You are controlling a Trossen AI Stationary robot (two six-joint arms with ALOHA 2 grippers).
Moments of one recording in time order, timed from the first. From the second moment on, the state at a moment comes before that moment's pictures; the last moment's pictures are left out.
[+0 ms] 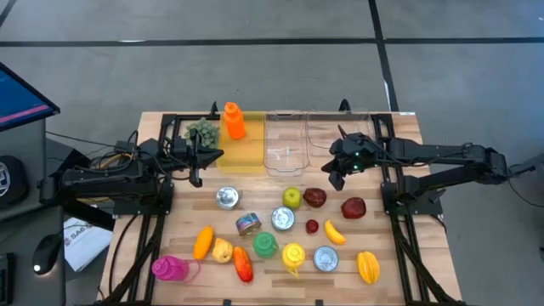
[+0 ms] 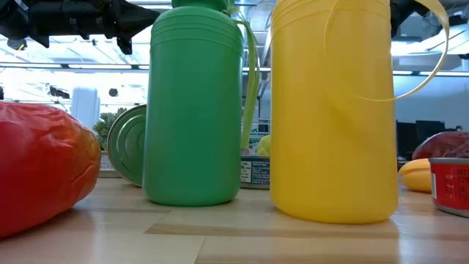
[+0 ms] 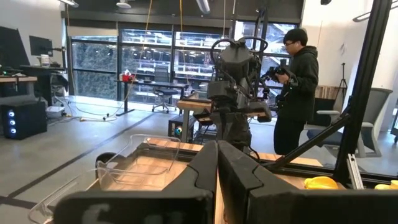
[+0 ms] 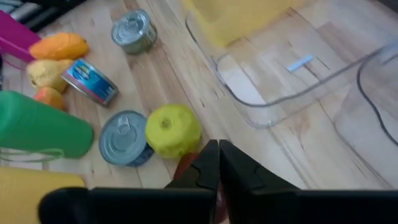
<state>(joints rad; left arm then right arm) 0.30 0.60 0.30 0.48 0.12 -0.09 -0.15 1.04 0.82 -0.57 0.00 0.39</state>
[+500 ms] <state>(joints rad) 0.30 0.60 0.30 0.48 0.12 -0.08 -0.15 1.04 0.82 -0.59 0.00 0.31</state>
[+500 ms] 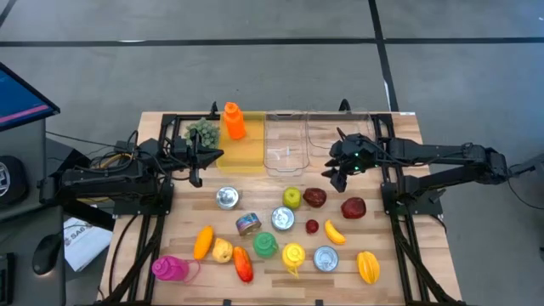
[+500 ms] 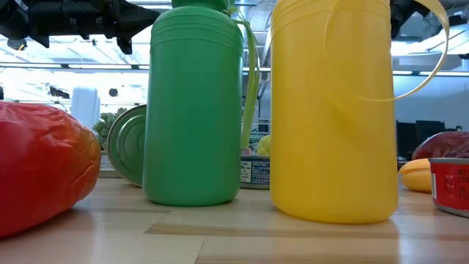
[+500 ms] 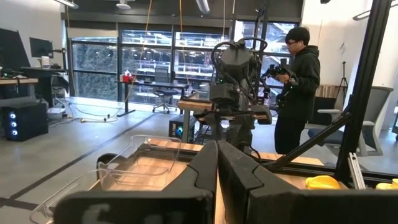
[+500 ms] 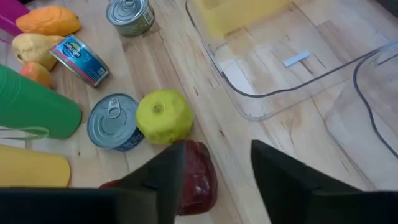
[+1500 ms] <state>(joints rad) 0.30 0.60 0.30 0.48 0.12 -0.08 -0.09 1.20 0.82 -0.59 0.06 0.35</state>
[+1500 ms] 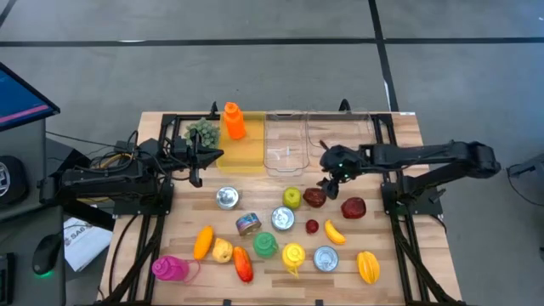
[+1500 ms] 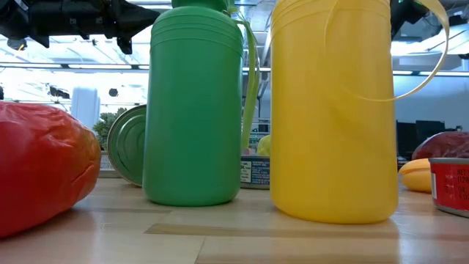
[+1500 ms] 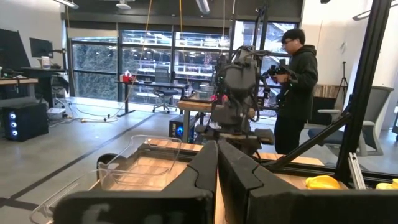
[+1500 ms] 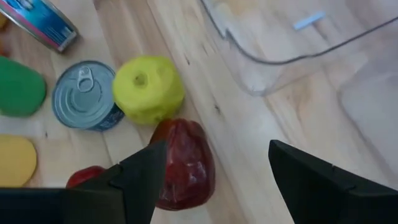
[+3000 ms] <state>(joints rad) 0.30 0.60 0.30 0.46 0.12 -0.08 0.05 1.36 0.82 -0.49 0.11 0.49</state>
